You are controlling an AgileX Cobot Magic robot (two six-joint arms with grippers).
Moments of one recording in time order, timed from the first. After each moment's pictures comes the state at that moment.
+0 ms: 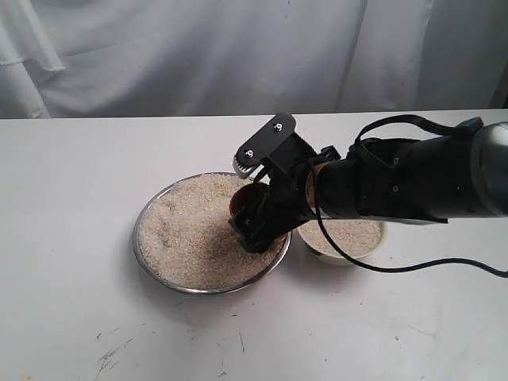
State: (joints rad) left arm 0.01 0.01 0.00 -0.04 0.29 0.01; right arm 0.74 1.81 -0.98 -1.01 -0.05 0.71
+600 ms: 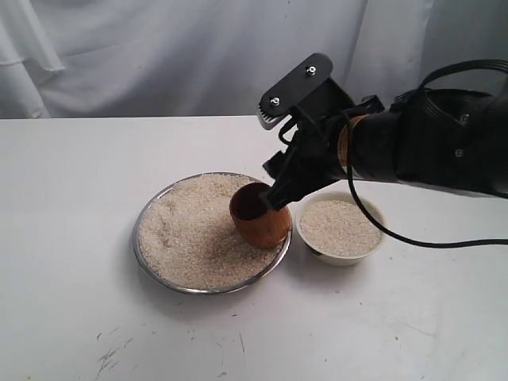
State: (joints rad) left arm 0.01 0.01 0.00 -0.04 0.29 0.01; right arm 0.74 1.62 -0.98 -1.01 0.14 0.70
